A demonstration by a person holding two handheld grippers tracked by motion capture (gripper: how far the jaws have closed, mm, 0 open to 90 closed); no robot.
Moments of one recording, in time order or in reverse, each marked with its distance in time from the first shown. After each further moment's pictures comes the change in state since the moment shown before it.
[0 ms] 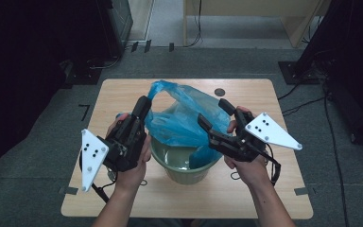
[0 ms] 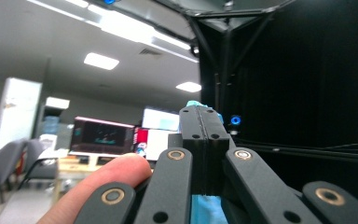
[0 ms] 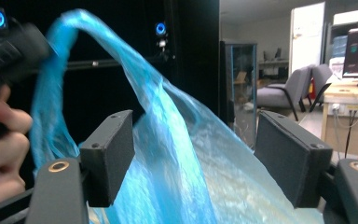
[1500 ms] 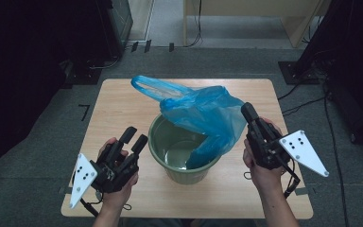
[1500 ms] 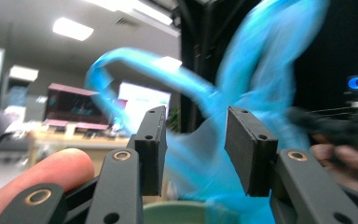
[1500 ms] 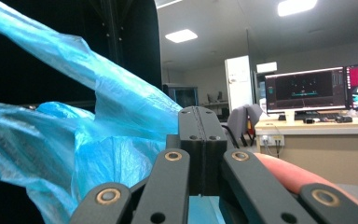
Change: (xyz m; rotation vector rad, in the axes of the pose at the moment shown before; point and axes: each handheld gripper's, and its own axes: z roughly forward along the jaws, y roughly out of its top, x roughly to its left) left arm 0.046 -0.054 -0.059 0.160 -0.042 -0.098; right arm -0.031 -0.015 -0.046 -0.247 -0.226 -0.013
